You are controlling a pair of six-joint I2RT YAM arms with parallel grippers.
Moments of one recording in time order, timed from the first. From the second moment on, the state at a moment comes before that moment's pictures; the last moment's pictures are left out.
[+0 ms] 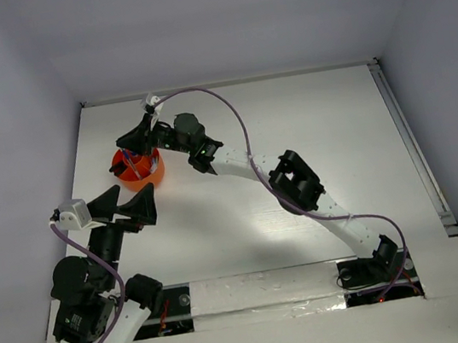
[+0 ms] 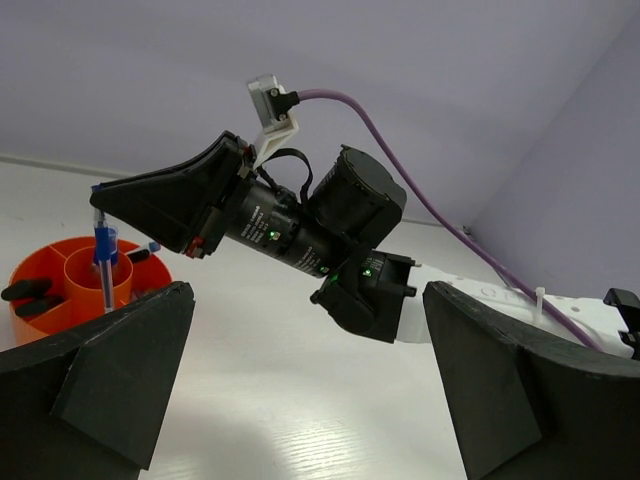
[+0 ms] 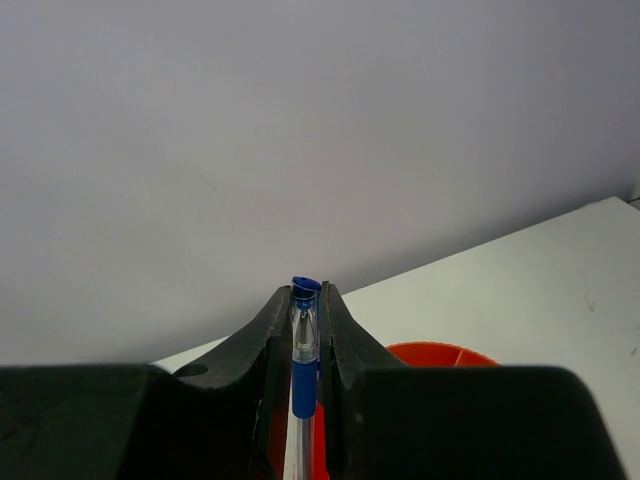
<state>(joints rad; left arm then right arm) -0.51 0.15 0.71 -0.34 -0.26 -0.34 0.91 2.60 2.29 0.61 -0.37 0.36</state>
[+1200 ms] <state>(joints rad) -0.46 0.15 0.71 -0.33 -0.23 -0.34 0.91 2.60 2.11 0.72 -0.32 0.34</state>
